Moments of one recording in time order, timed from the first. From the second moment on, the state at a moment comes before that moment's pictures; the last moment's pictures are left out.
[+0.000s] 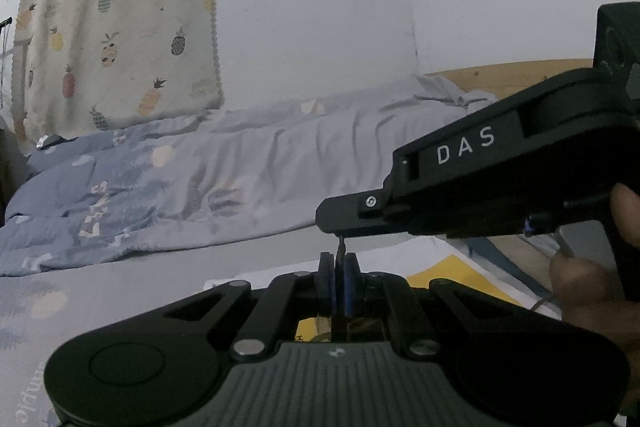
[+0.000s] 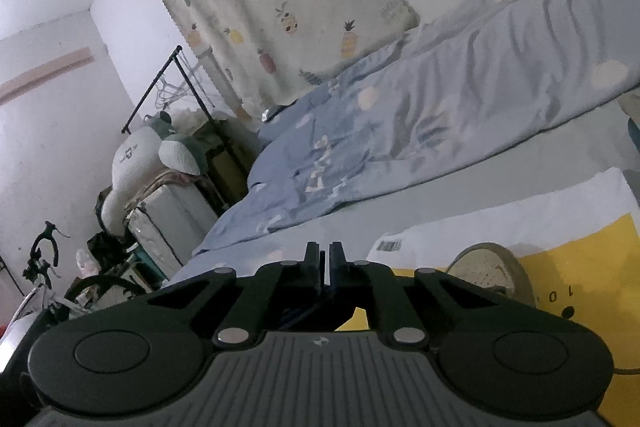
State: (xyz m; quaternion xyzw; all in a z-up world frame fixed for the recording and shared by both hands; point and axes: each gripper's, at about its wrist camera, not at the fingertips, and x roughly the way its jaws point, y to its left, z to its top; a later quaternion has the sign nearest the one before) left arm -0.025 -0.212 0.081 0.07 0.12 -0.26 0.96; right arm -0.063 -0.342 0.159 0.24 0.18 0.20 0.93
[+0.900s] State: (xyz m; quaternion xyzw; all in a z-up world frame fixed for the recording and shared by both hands) left arm -0.015 -0.181 0.087 0.02 0.12 -0.21 0.97; right arm -0.072 -0.353 0.160 0.26 0.15 0.15 0.94
